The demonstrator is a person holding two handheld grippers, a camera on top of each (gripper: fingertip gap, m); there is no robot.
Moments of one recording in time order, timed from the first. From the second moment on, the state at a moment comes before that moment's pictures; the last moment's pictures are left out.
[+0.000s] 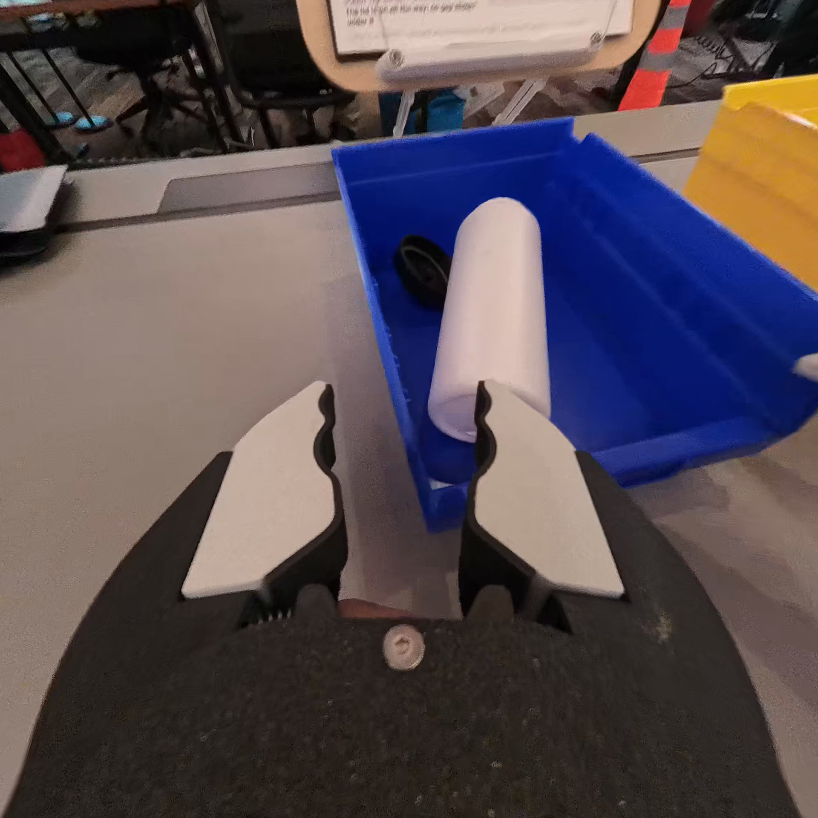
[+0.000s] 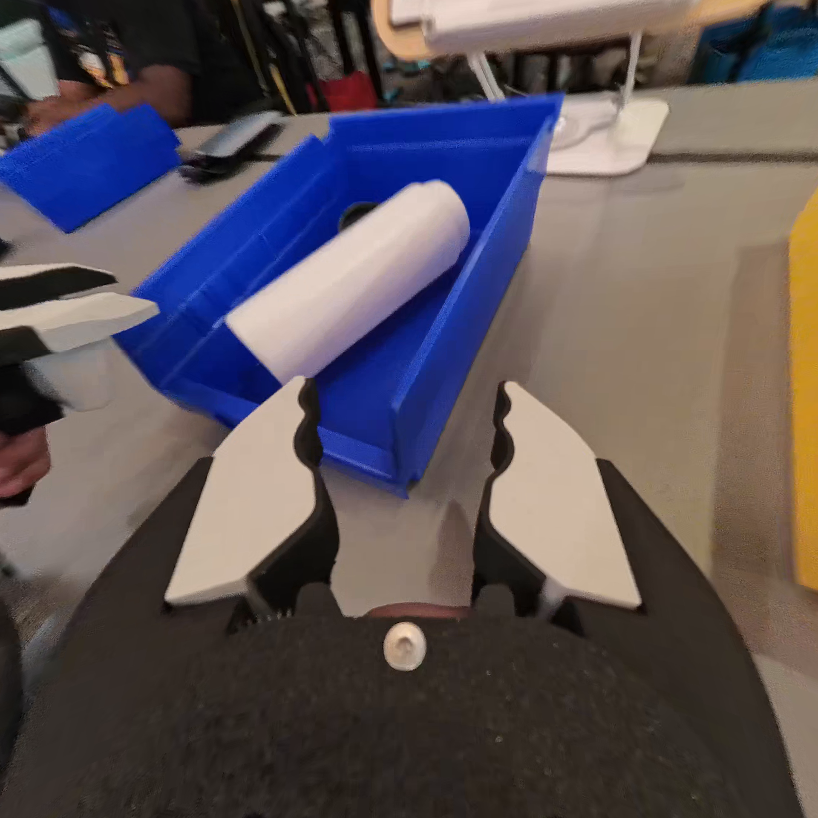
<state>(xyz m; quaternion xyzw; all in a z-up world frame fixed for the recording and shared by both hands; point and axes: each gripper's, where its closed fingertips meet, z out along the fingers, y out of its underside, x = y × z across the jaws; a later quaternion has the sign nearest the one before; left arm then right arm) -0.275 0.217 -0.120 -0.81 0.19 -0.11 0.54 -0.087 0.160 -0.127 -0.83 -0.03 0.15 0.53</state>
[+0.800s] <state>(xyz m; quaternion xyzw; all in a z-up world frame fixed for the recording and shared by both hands) -0.503 0.309 -0.149 -0.86 0.14 -0.09 0.49 -0.315 0.262 -0.159 -0.86 -0.04 0.01 0.50</state>
